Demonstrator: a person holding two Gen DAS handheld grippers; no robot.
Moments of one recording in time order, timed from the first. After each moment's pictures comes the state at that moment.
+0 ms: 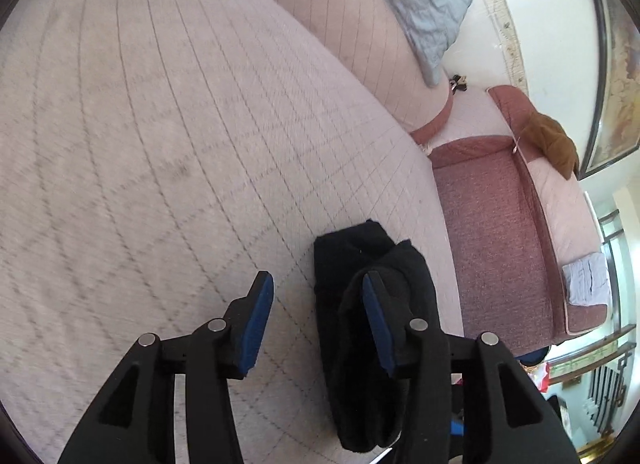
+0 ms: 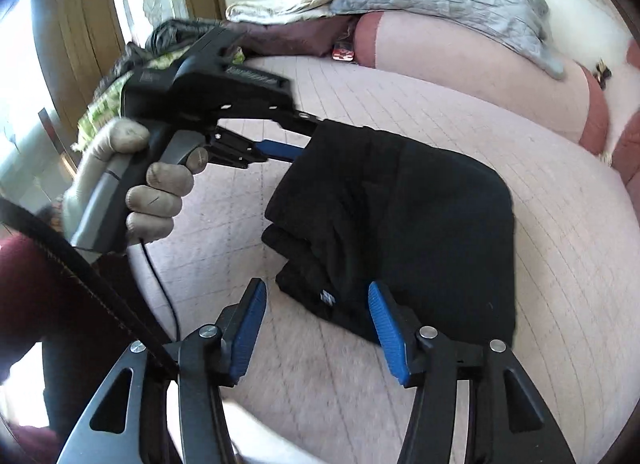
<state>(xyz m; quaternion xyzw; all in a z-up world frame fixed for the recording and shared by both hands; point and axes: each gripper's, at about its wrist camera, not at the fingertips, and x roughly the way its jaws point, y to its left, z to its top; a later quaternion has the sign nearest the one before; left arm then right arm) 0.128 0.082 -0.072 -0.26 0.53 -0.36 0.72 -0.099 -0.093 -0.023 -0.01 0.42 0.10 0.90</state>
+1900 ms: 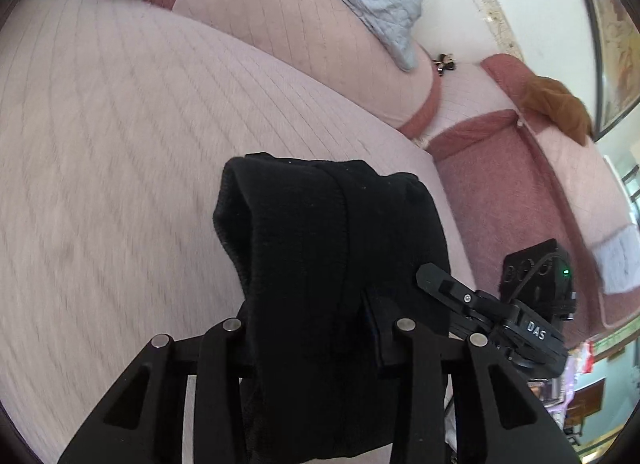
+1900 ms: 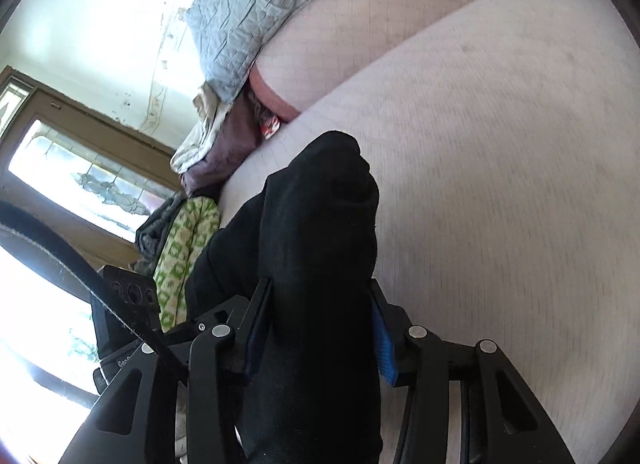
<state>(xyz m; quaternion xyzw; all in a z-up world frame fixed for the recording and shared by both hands) 0.148 -0.037 -0.025 -0.17 0.51 -0.35 0.77 0.055 -0.274 -0.031 0.38 0.38 0.12 0.84</state>
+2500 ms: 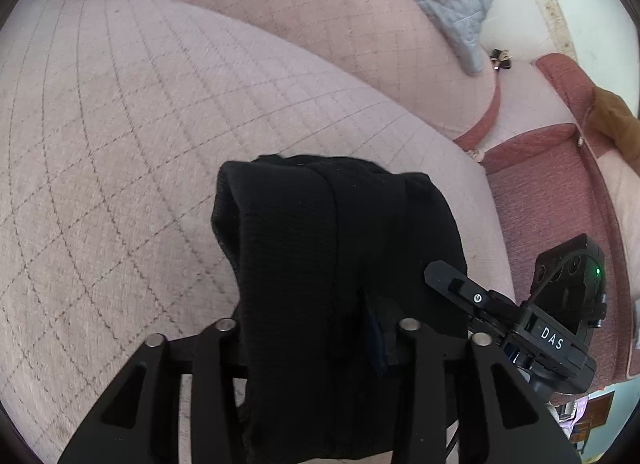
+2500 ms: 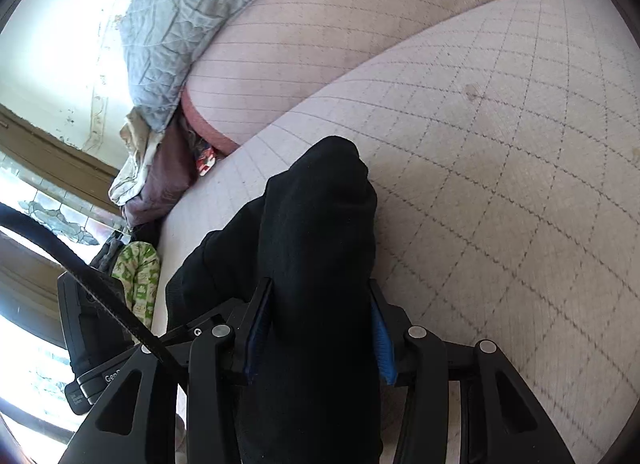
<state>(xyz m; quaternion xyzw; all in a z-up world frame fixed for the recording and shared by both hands) 0.255 -0.083 -0.068 -0.14 0.55 -0.31 0.76 0.180 -0.326 -0.067 0.36 0.42 0.05 0.83</state>
